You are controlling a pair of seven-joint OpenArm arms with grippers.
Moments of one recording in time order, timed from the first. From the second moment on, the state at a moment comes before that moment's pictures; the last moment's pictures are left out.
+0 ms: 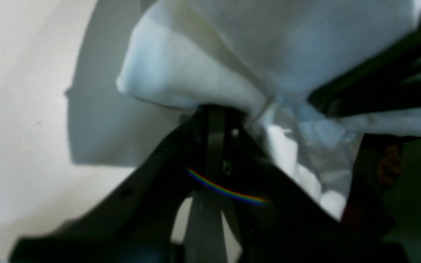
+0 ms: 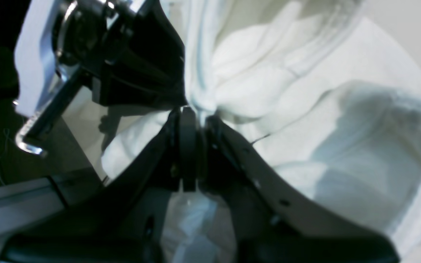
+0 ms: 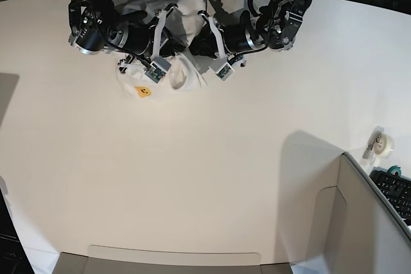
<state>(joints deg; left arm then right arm) 10.4 -13.2 22.0 83.4 -30.4 -27.5 37.5 -12.3 7.7 -2.2 116.3 36.0 38.8 -76.8</state>
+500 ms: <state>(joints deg) 10.3 -13.2 22.0 83.4 -30.4 -27.5 37.5 -11.1 7.6 -2.2 116.4 41.5 38.8 -77.2</state>
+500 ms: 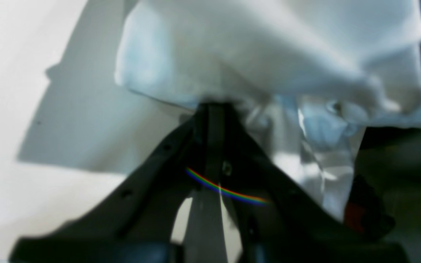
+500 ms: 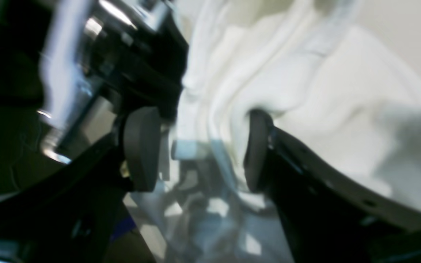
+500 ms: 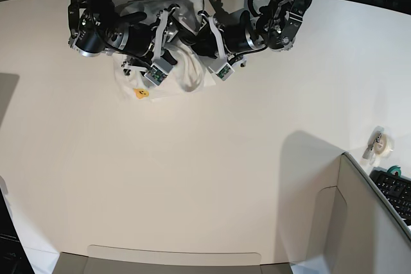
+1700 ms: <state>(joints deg) 9.9 -13.1 22.1 83.4 -30.4 -27.5 37.9 -6.6 8.1 19.1 97.9 50.5 38.9 -76.6</state>
